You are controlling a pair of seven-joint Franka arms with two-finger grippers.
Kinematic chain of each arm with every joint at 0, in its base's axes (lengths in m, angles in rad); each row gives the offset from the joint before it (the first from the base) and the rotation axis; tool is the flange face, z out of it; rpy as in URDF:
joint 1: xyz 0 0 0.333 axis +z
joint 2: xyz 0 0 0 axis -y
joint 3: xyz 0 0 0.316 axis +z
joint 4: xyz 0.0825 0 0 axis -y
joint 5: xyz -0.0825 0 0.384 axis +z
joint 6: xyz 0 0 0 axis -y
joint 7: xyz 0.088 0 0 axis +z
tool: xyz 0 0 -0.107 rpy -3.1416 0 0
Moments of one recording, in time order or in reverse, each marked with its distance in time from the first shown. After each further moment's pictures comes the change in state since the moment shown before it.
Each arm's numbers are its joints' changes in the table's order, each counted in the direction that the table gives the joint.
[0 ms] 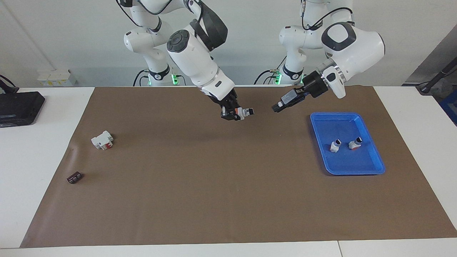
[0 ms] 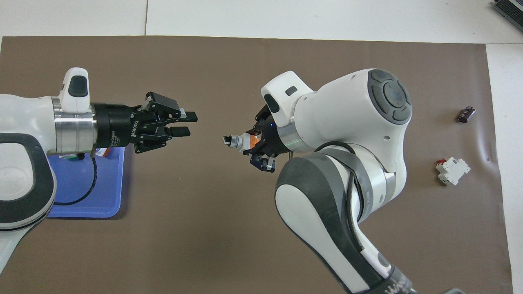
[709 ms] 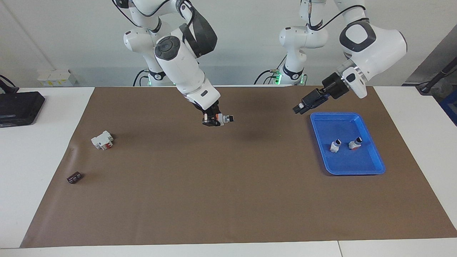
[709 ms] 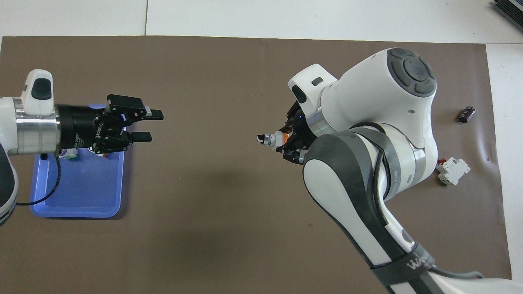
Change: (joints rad) left arm 0.090 0.023 0.025 -0.043 0.056 -0.056 -0.094; right arm -0.086 -0.012 -0.016 0.020 -0.067 -0.145 0.021
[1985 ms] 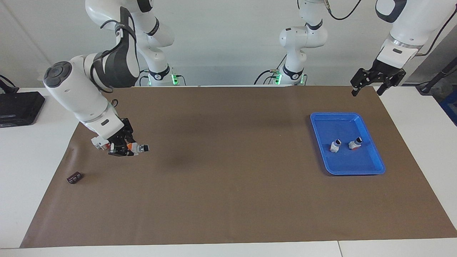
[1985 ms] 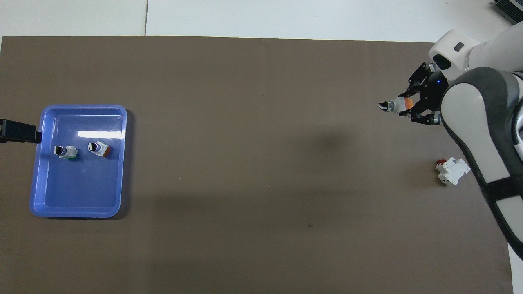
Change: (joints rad) left arm 0.113 -0.005 0.050 0.317 0.907 -0.369 -0.353; right arm -0.368 -0.038 -0.025 0.059 -0.251 -0.089 0.450
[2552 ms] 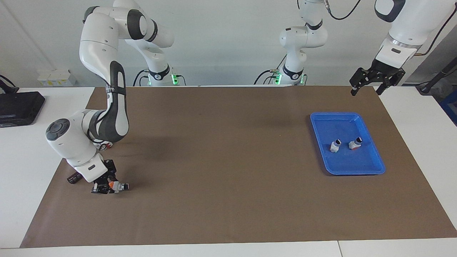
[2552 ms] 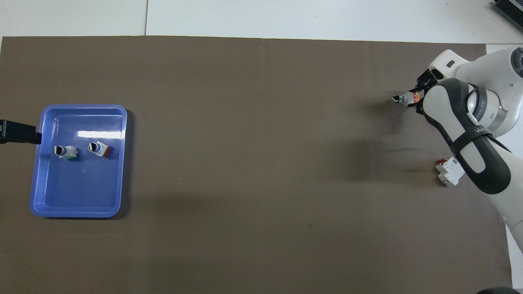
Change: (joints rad) left arm -0.003 -0.002 -0.005 0.013 0.015 -0.017 -0.003; right arm -0.156 -0.296 -0.003 -0.009 -0.001 0.389 0.166
